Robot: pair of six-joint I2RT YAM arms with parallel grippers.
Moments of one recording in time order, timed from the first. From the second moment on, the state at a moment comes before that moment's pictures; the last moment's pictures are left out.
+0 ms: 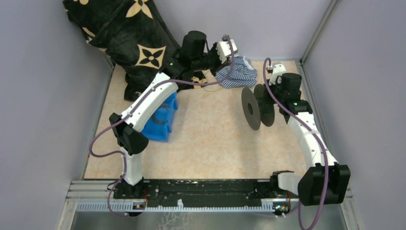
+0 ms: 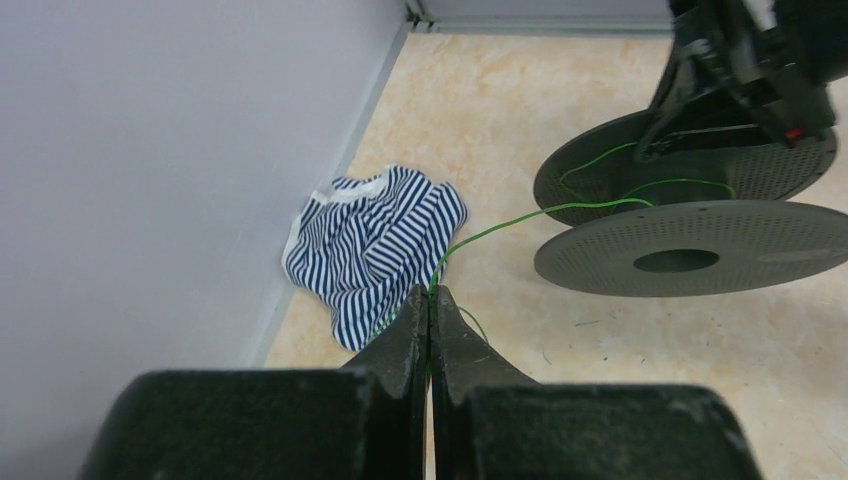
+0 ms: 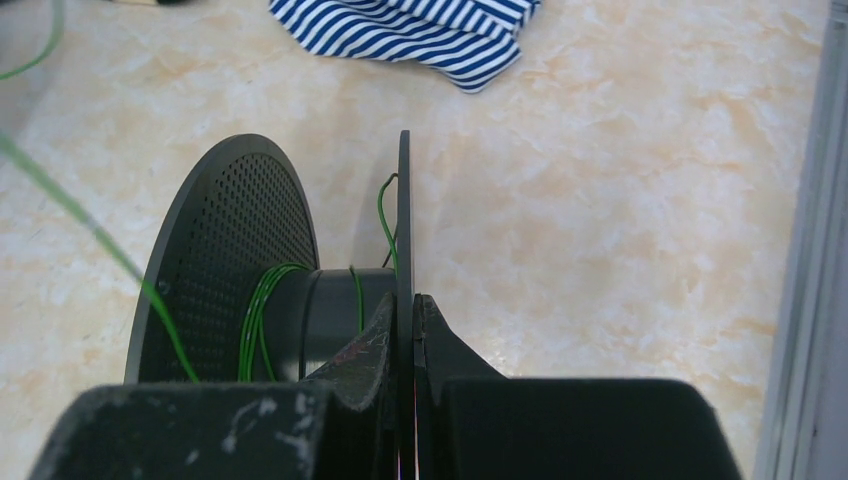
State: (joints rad) left arm -0.73 1.95 2.21 -0.52 0.36 0.48; right arm 0.06 1.19 1.03 -0.37 -0.15 -0.12
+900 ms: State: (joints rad) left arm -0.63 1.97 1.93 -0.35 0.36 0.40; right arm 0.06 1.16 1.22 -0.55 -0.42 -0.11
